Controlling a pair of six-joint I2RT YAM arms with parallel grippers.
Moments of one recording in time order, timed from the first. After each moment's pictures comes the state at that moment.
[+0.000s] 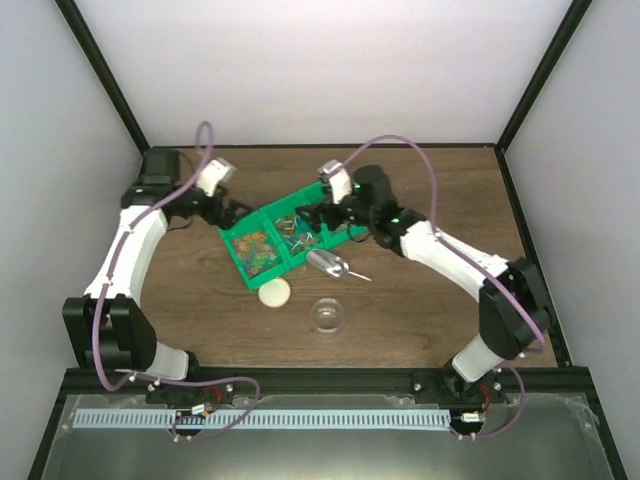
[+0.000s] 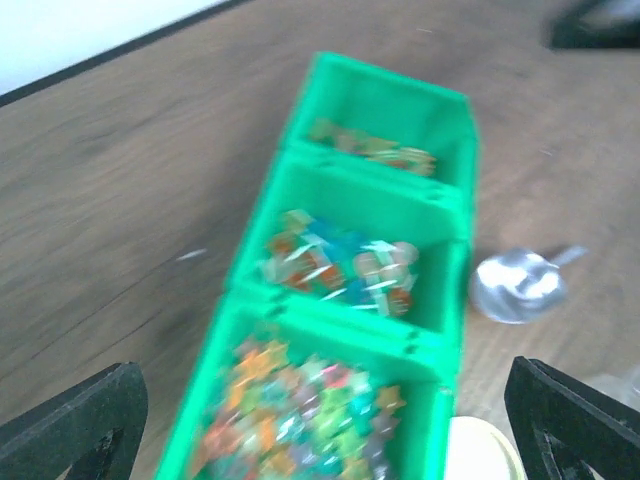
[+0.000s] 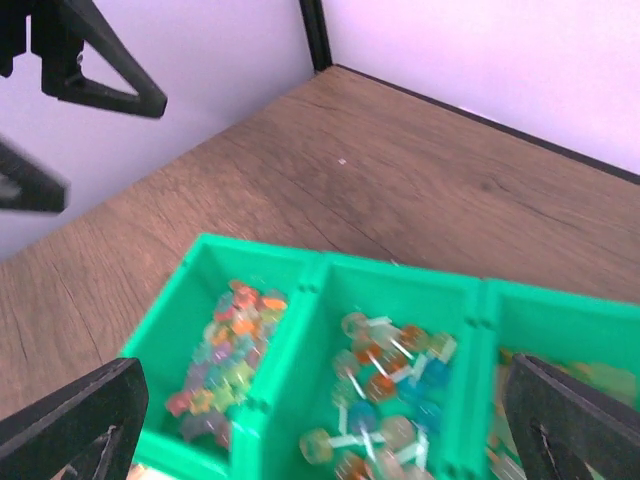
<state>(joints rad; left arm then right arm) 0.06 1.43 1.30 -0.75 0.66 0.43 0.67 1.60 1.20 0.02 -0.29 0.06</state>
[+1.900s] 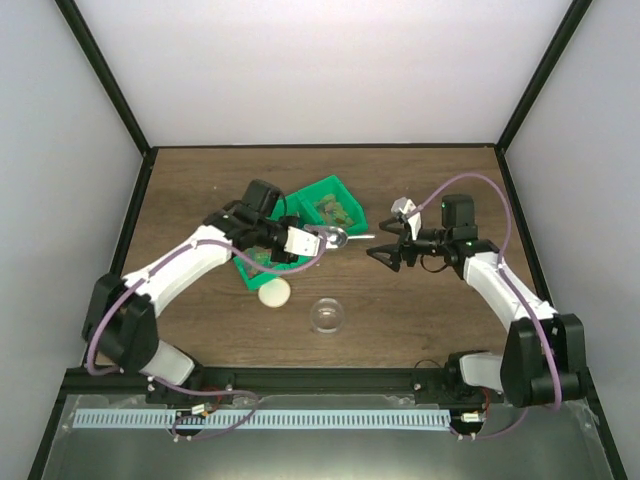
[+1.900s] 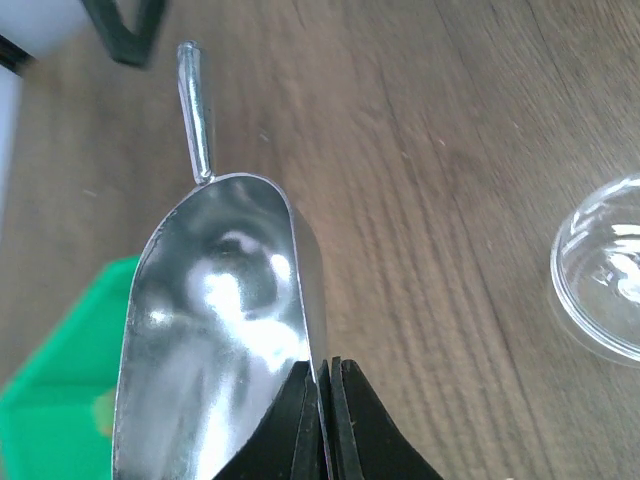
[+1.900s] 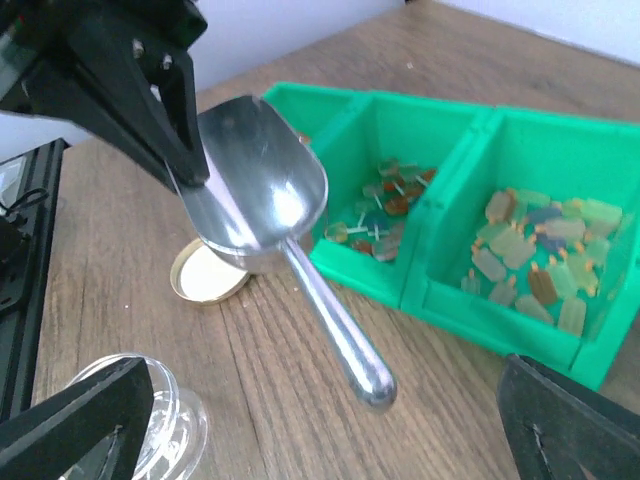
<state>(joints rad) -0.56 1.55 1.14 -0.53 0.60 1.18 0.12 1.27 0.75 -0.20 -0.99 -0.40</state>
